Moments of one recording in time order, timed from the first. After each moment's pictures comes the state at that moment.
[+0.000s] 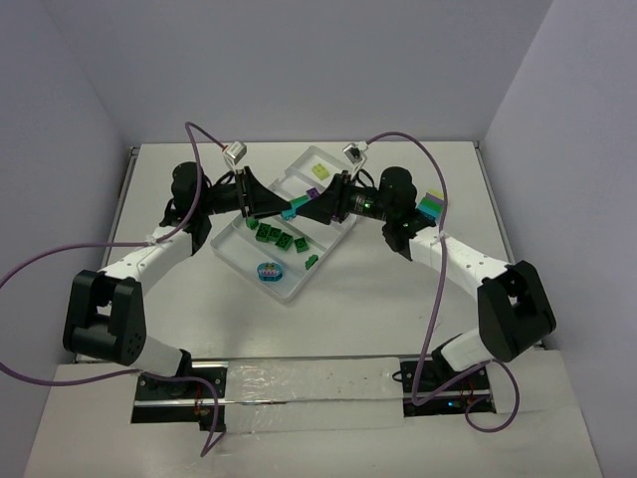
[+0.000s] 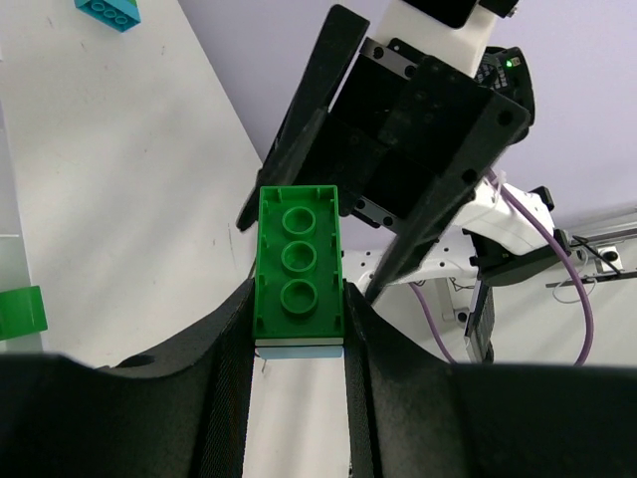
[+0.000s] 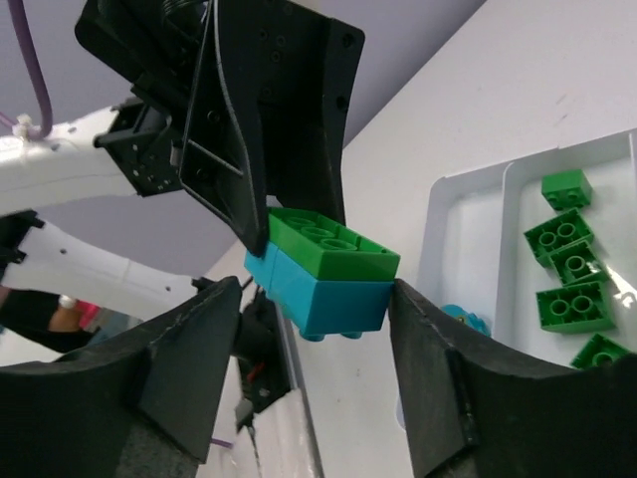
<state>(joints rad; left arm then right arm) -0.28 1.47 0.92 0.52 1.06 -1.12 0.49 1.45 0.94 0.52 -0.75 0.73</state>
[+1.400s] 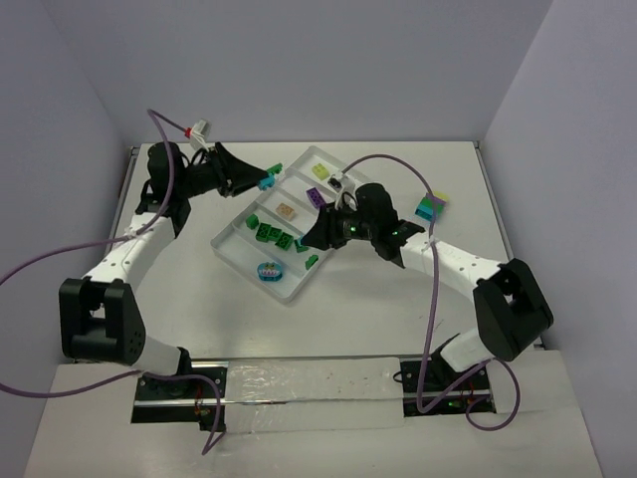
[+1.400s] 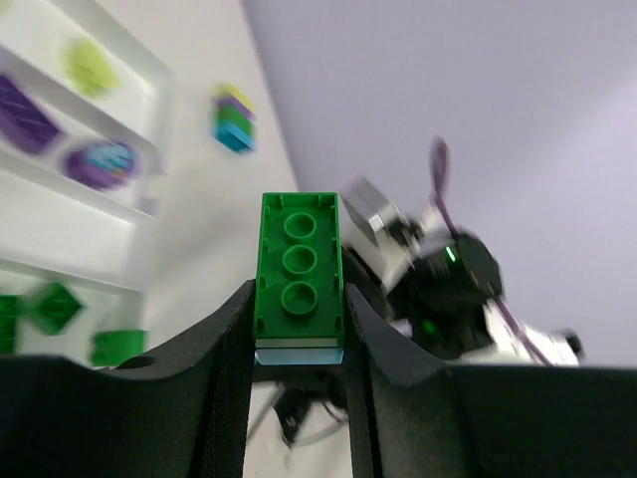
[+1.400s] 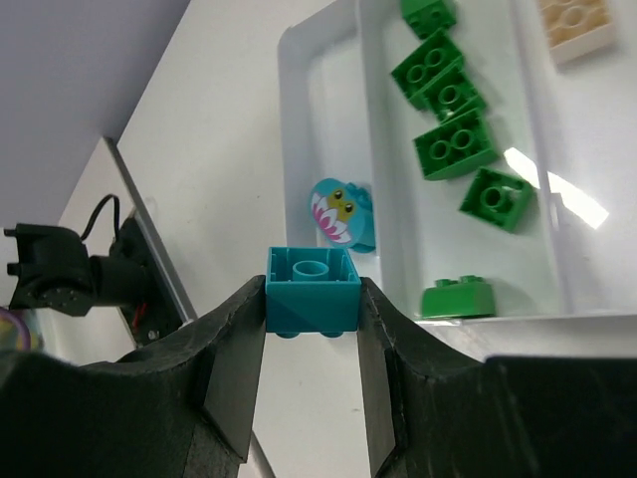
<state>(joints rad) -0.16 1.46 1.07 0.26 0.89 -1.04 0.57 1.46 0.92 0.11 -0.52 0.46</state>
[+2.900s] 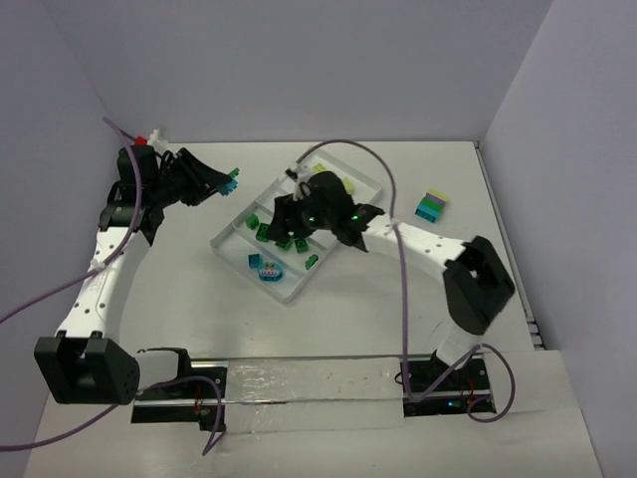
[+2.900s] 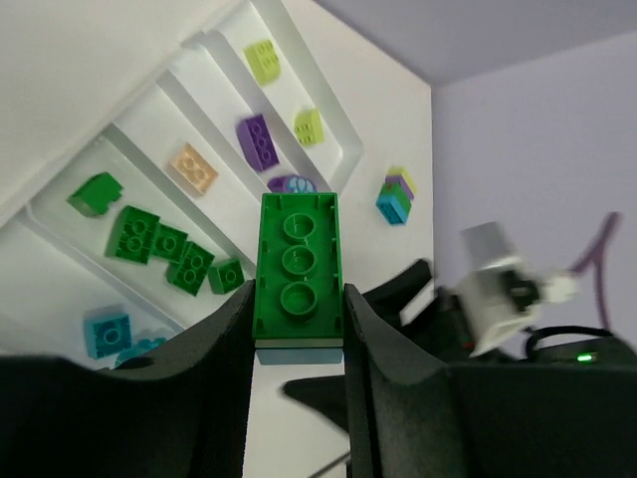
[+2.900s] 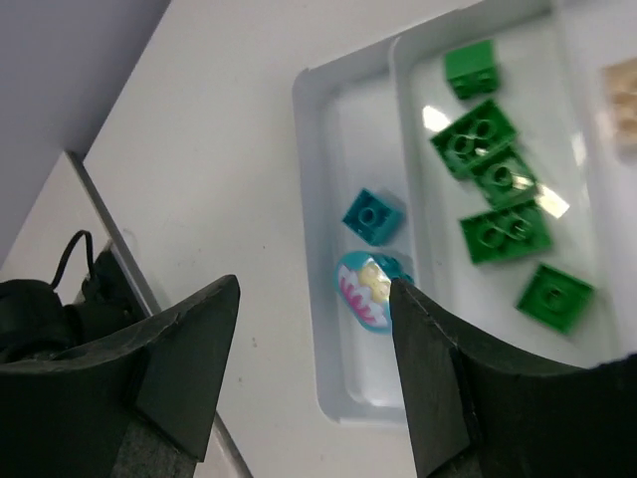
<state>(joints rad) -0.07 1.23 1.18 -0.38 0.41 -0.77 0.77 1.73 1.28 -0.05 -0.30 0.44</state>
